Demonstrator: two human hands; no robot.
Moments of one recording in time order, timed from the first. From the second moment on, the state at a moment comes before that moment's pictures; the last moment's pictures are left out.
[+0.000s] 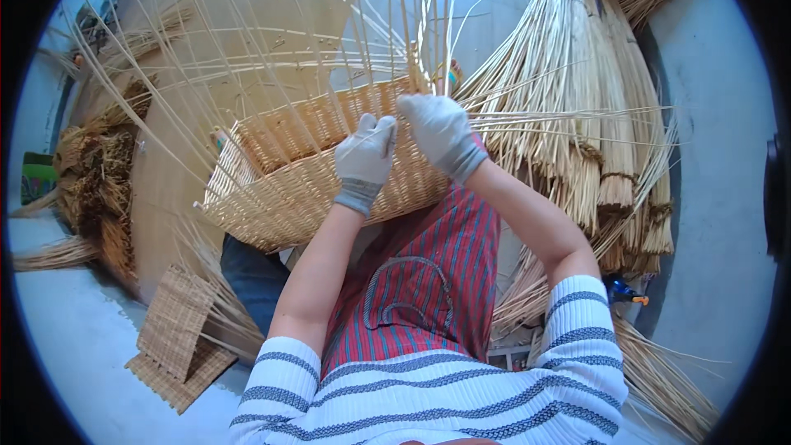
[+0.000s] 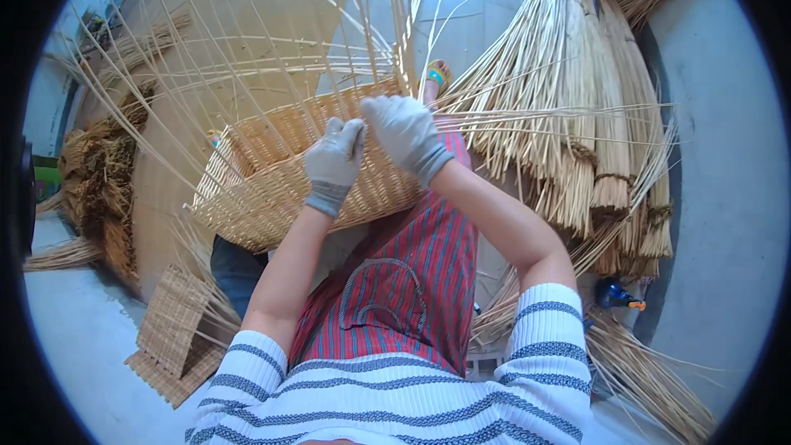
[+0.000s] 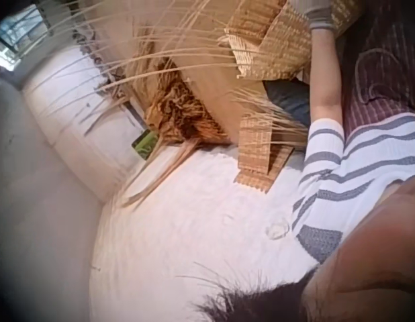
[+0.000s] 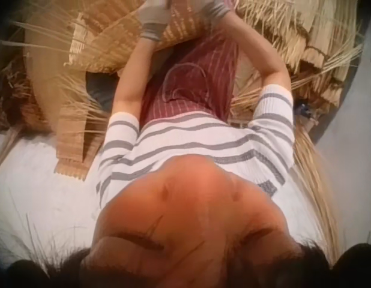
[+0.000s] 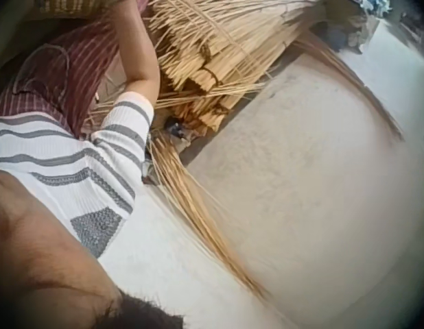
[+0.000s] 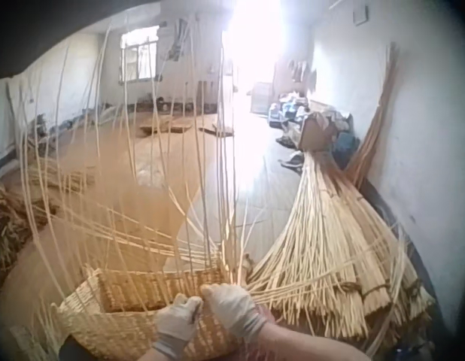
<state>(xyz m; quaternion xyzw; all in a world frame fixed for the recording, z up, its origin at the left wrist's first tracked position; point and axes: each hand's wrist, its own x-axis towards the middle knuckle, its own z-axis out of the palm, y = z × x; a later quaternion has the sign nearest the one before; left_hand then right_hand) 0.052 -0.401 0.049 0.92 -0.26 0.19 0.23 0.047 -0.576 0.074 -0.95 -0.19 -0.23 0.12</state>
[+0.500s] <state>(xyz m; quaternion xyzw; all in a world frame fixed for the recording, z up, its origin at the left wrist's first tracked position) 0.020 -0.404 0.060 0.93 -0.24 0.15 0.24 0.002 -0.605 0.100 -0.86 -0.02 -0.13 0.49</state>
